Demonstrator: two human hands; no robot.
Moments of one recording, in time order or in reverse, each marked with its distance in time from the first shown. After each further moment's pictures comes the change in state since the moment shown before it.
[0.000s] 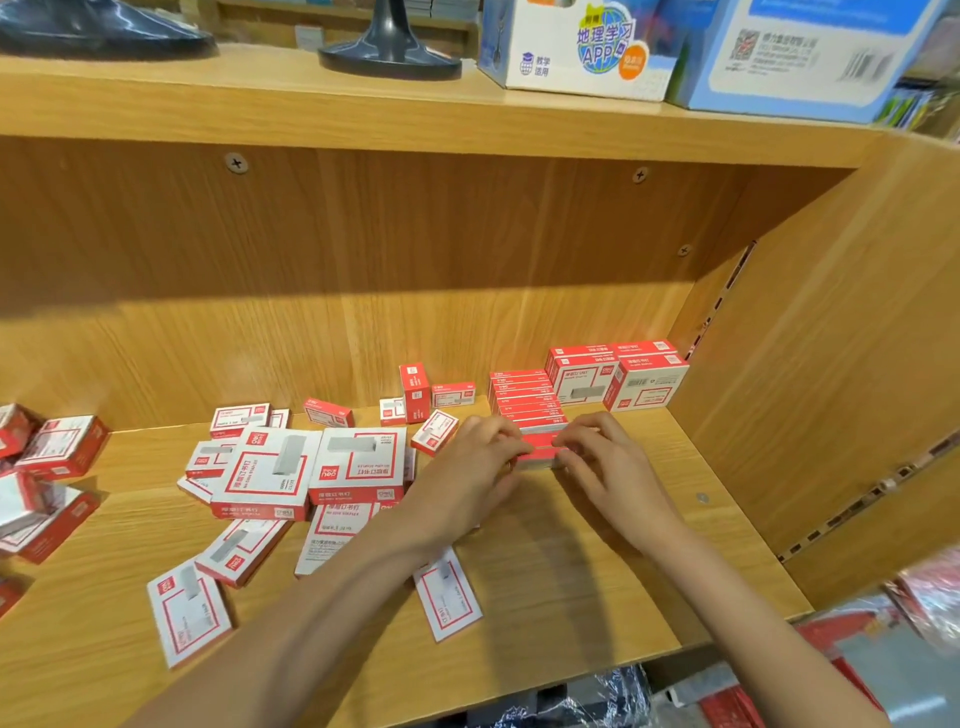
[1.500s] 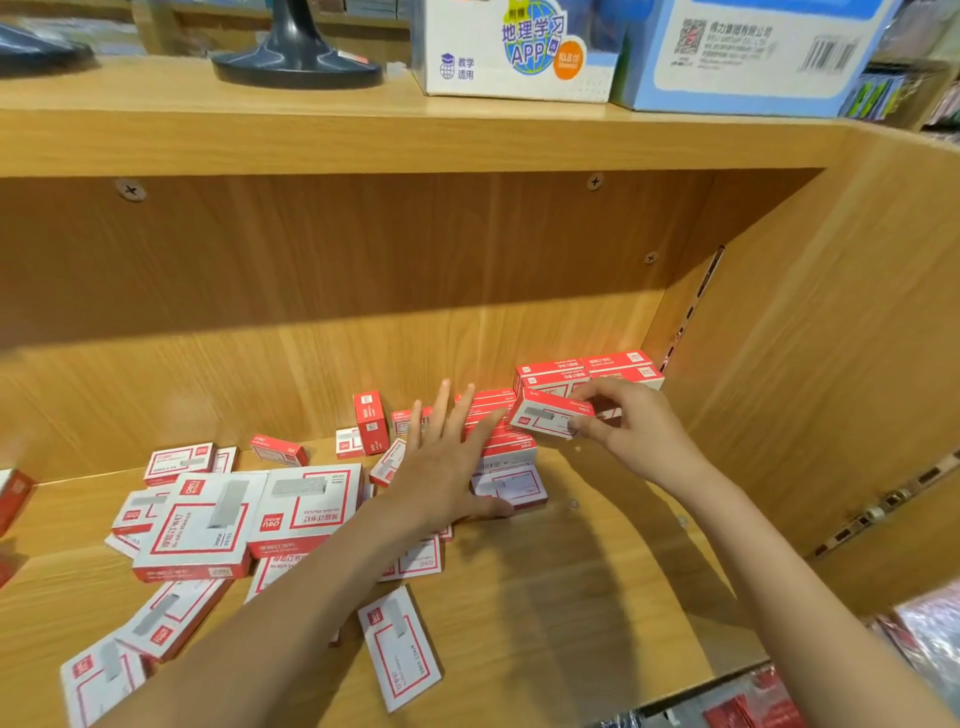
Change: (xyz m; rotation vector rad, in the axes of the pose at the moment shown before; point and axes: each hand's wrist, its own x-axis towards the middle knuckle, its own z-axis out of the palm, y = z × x) left_hand 0.045 -0.013 0.009 0.311 -0.283 -0.187; right_hand 0.054 0.017 -0.059 0.106 -0.016 0.223
